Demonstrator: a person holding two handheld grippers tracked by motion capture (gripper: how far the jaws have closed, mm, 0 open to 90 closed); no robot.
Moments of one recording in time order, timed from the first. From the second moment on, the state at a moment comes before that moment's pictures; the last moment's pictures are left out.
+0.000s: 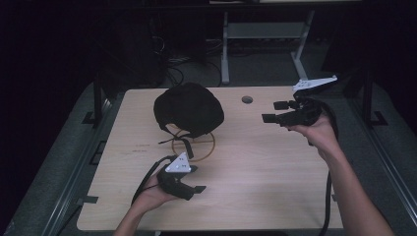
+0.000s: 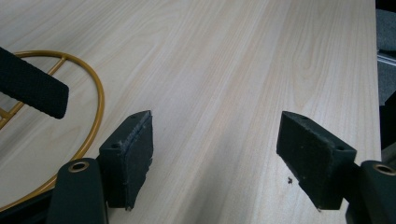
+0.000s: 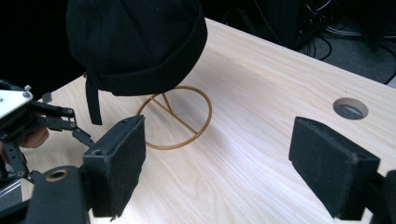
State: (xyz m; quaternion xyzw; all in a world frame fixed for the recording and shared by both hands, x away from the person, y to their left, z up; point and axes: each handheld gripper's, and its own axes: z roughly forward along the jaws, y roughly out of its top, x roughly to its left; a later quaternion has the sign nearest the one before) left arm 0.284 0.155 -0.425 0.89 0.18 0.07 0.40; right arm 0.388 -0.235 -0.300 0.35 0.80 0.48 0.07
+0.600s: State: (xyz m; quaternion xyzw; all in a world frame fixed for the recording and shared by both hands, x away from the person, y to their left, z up) left arm 0.285 0.155 -0.426 0.89 0.18 0.07 0.40; right arm 0.373 -0.252 -0.325 0.36 0.80 0.48 0.06
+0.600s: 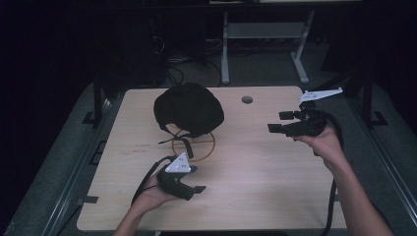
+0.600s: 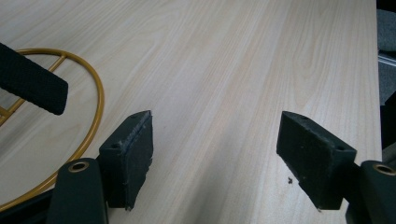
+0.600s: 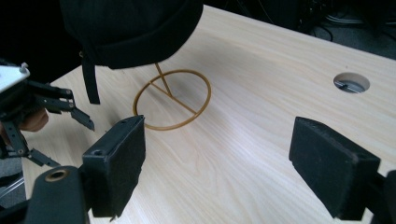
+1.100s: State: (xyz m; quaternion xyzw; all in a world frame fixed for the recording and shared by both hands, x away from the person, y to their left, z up) left arm 0.285 0.157 -0.427 0.89 0.19 0.07 0.40; right arm 0.361 -0.264 -0.348 0.38 0.79 0.48 0.04
